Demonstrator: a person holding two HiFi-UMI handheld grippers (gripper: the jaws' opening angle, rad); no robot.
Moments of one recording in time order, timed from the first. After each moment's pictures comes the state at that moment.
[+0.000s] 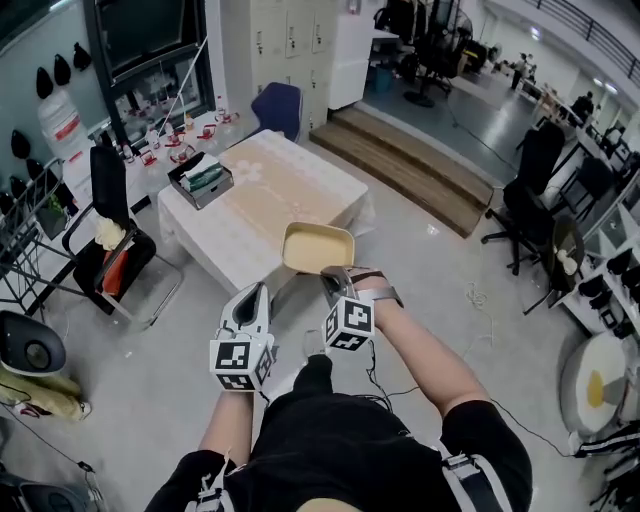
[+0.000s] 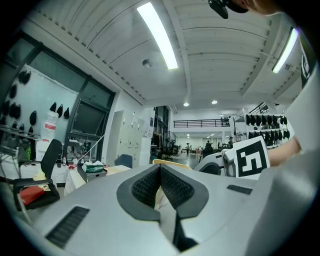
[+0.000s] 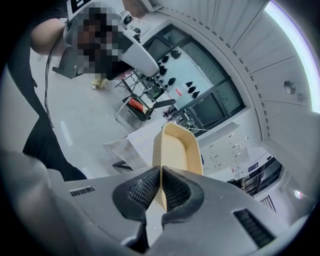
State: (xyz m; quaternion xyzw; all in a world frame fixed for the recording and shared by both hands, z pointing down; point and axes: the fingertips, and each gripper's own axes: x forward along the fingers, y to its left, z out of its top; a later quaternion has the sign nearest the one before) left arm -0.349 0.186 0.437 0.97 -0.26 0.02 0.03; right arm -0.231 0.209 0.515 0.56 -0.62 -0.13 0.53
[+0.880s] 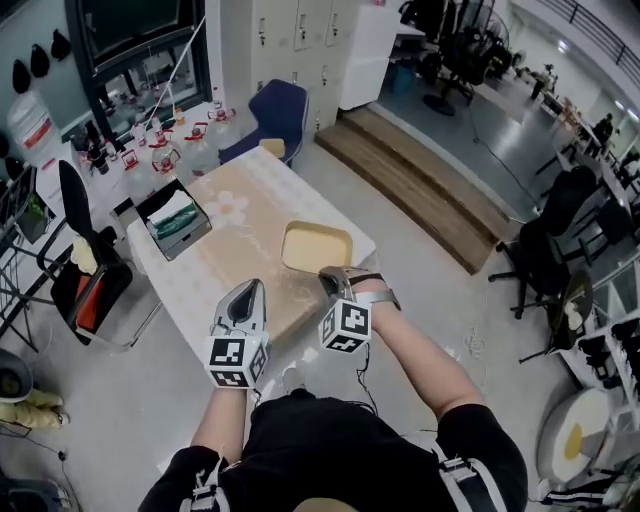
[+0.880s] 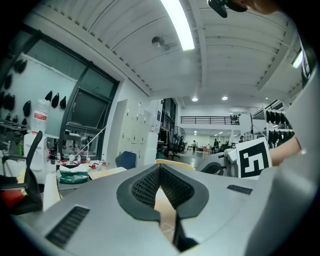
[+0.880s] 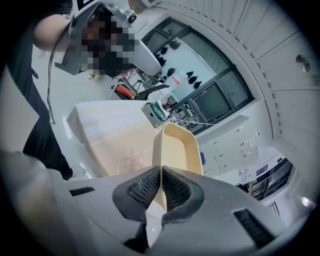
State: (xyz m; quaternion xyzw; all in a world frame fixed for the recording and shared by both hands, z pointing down) left arm -0.065 -0.125 0.452 0.96 -0.28 0.04 0.06; right arm 0.056 -0.097 0.531 0.53 -0.64 -0.12 0.55
